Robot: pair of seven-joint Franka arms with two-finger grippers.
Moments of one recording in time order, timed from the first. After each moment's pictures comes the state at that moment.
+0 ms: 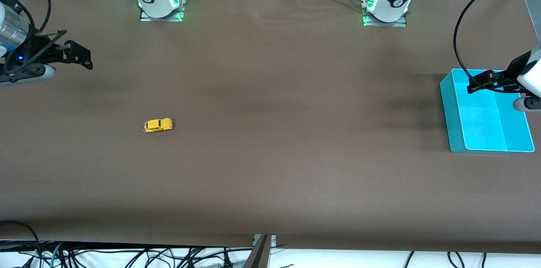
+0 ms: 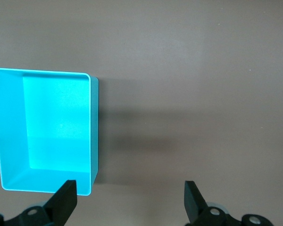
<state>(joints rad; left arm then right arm) 0.14 0.15 -0.08 -1.53 0.04 1.57 0.01 -0.02 0.05 0.08 -1.60 -0.01 1.54 -0.25</state>
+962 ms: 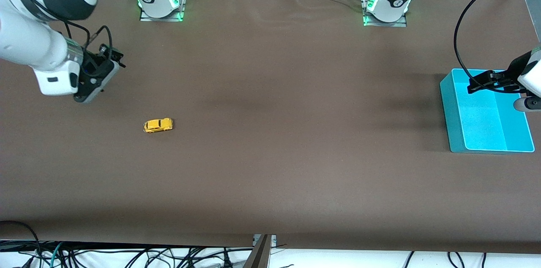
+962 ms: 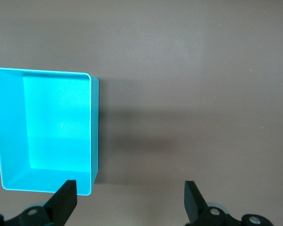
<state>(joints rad) 0.14 0.15 -0.08 -1.53 0.04 1.57 0.01 -0.01 0.10 0.14 -1.81 0.02 1.75 -0.85</state>
